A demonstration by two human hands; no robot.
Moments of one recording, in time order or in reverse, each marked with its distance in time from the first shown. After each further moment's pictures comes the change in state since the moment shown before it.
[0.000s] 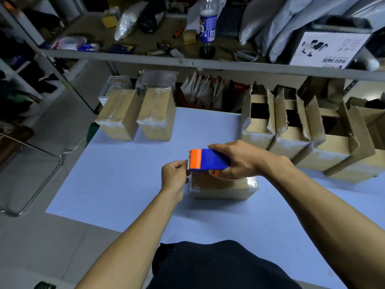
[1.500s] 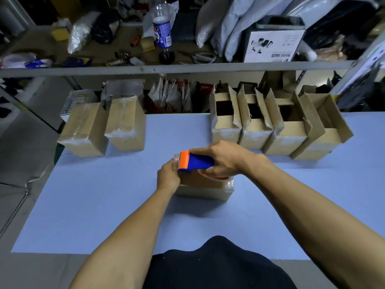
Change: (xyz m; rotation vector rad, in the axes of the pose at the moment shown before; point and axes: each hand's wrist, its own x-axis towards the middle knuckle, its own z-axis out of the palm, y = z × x) left_hand 0.026 -0.017 0.043 0.697 -0.157 0.320; right_hand -0.030 0.012 0.003 -0.109 0.040 0.166
